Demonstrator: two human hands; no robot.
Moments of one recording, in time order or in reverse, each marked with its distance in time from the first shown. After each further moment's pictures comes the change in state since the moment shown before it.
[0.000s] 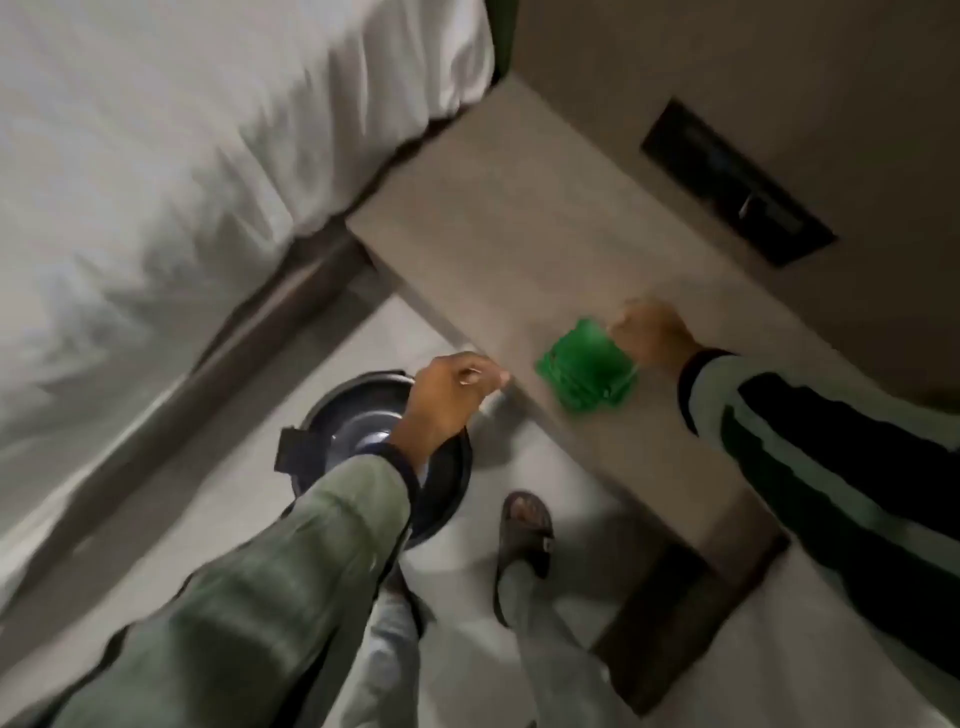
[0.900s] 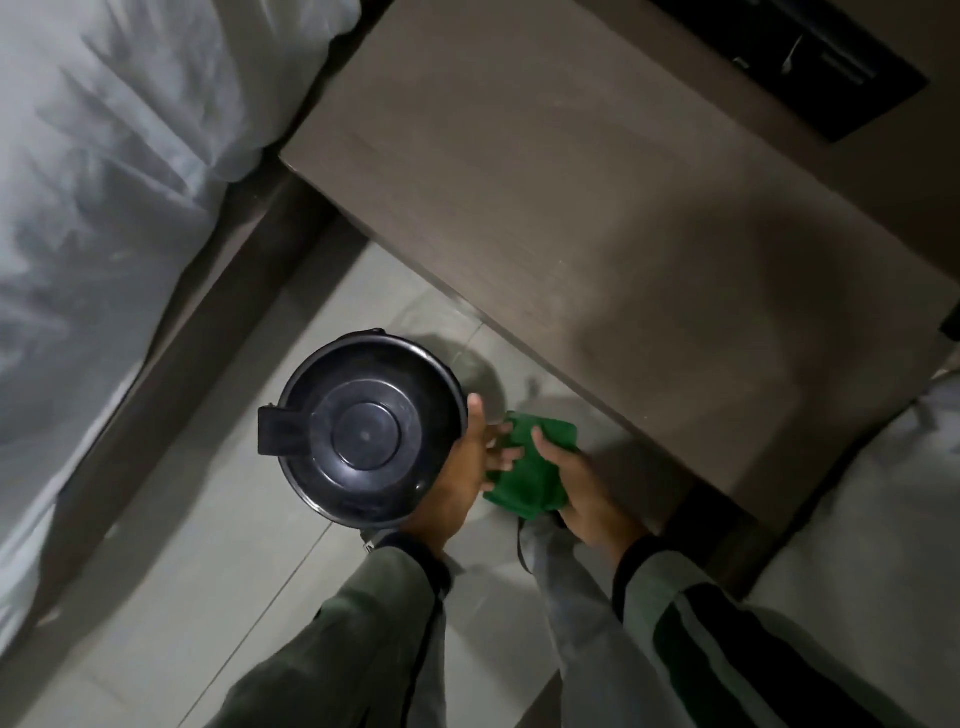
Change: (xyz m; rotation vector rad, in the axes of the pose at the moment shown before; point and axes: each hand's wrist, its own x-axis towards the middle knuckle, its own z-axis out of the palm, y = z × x) left_hand -0.014 -0.098 0.066 -0.035 -0.102 -0.499; right_hand -0.137 0.005 0.212 1.634 -0.498 0.627
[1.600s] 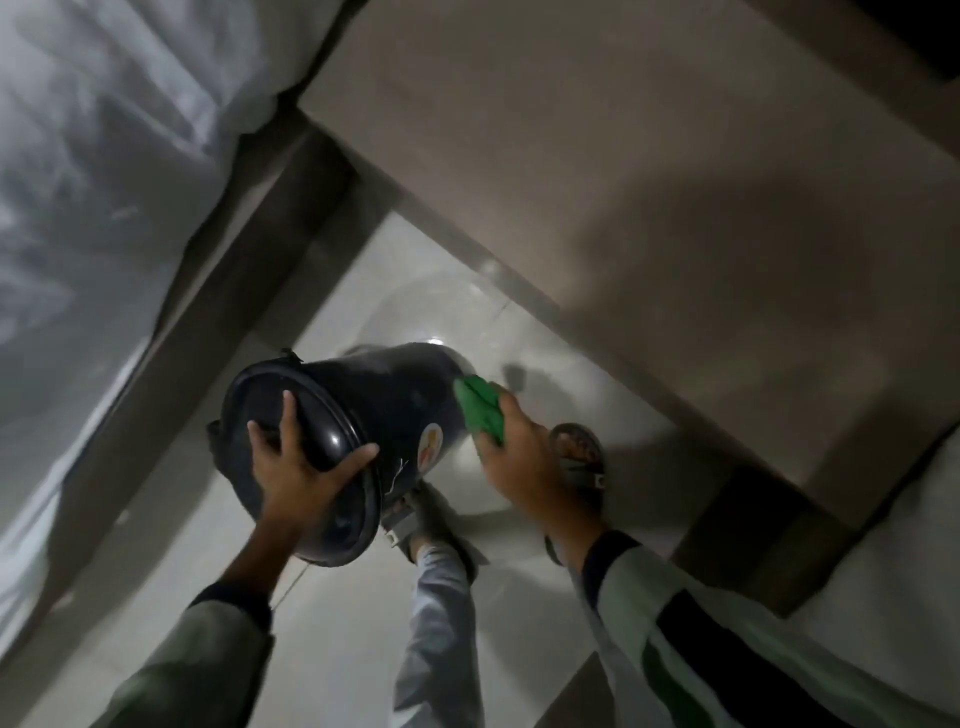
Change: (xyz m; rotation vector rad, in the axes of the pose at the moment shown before) left_hand 0.028 -0.099 -0.200 0.440 0.560 0.117; right_hand 0.009 0.036 0.097 -1.069 0.100 -0.646
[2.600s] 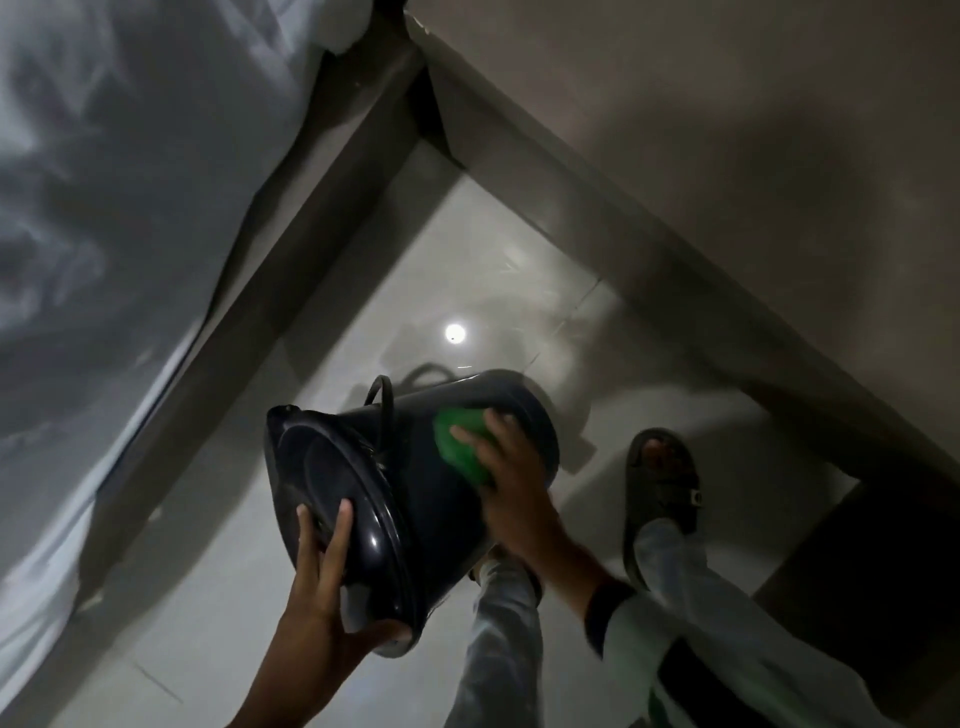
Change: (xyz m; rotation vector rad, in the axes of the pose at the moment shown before) left_hand -0.015 -0.131 -0.035 0.057 -0.287 0.233; right_hand 0.033 0.020 0.174 -0.053 -0.033 -0.191
